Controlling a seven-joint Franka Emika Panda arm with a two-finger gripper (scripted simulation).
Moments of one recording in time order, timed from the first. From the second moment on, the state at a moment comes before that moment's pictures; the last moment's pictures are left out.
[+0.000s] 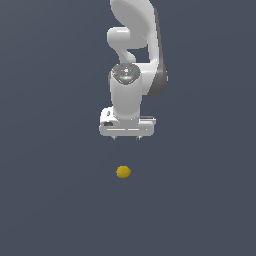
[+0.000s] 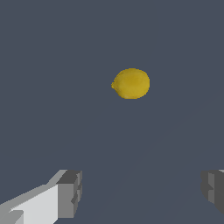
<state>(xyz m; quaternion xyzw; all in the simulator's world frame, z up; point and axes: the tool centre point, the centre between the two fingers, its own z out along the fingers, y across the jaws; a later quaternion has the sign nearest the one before) 0.000 -0.005 0.160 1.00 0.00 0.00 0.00</state>
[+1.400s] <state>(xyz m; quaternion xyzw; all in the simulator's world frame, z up) 0.028 0.012 0.155 1.00 -0.06 0.00 -0.01</state>
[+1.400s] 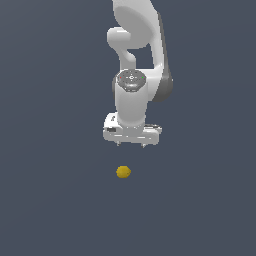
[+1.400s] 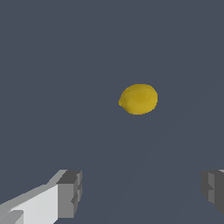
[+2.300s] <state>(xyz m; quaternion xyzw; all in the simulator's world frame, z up) 0.081 -0.014 0.097 0.95 -0.30 0.00 0.00</state>
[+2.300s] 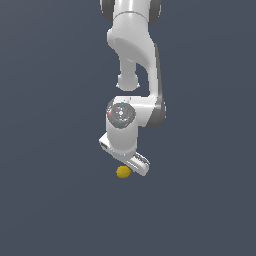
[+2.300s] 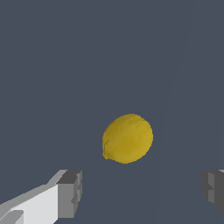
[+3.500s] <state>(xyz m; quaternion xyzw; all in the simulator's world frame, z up) 0.093 -0.021 0.044 0.93 -0.37 0.00 0.00</state>
